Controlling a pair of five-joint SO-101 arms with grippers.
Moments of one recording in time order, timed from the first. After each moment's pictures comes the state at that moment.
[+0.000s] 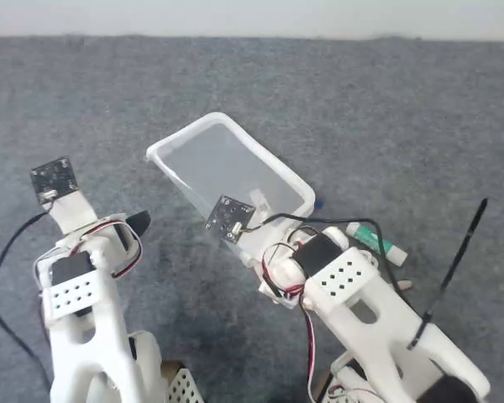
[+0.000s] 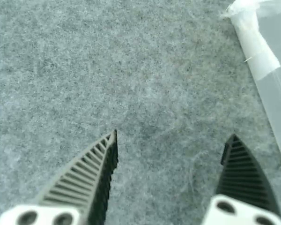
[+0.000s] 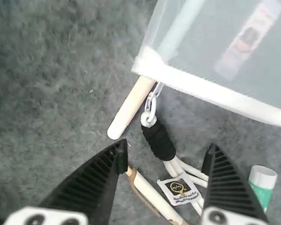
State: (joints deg) left arm -28.8 -45.5 70.5 47.2 8.6; right arm -41.1 -32.4 48.7 69.3 23.6
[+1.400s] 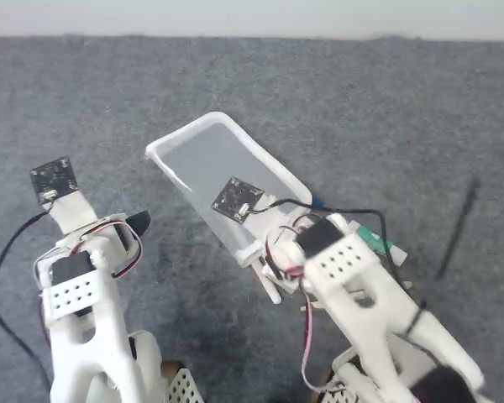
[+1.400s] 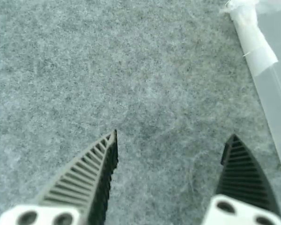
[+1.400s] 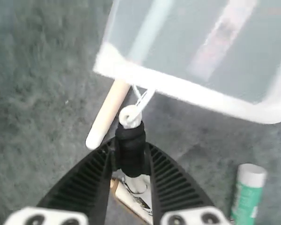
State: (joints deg) left arm -28.8 -45.5 70.5 47.2 8.6; right arm -36.7 -30.9 46.4 65.8 23.0
